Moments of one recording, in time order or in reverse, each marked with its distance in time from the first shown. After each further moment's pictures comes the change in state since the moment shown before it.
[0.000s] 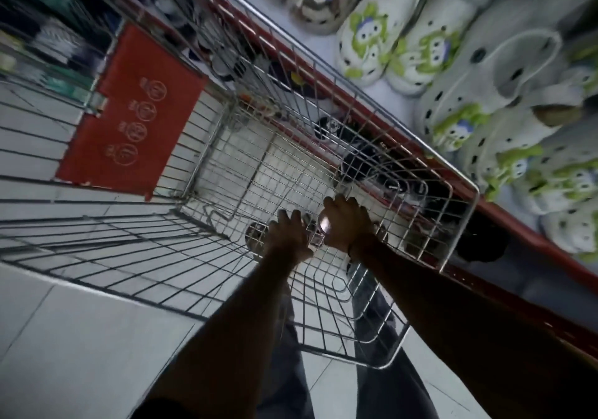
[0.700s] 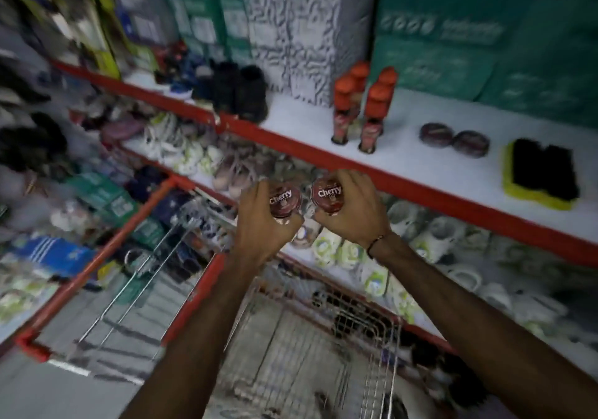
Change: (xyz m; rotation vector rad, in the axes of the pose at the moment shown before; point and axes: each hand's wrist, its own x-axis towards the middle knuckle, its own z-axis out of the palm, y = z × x) left_hand -0.199 0.084 -0.387 -0.393 1.114 0.628; right_hand -0.202 -0.024 -0.401 0.354 1.160 -0.187
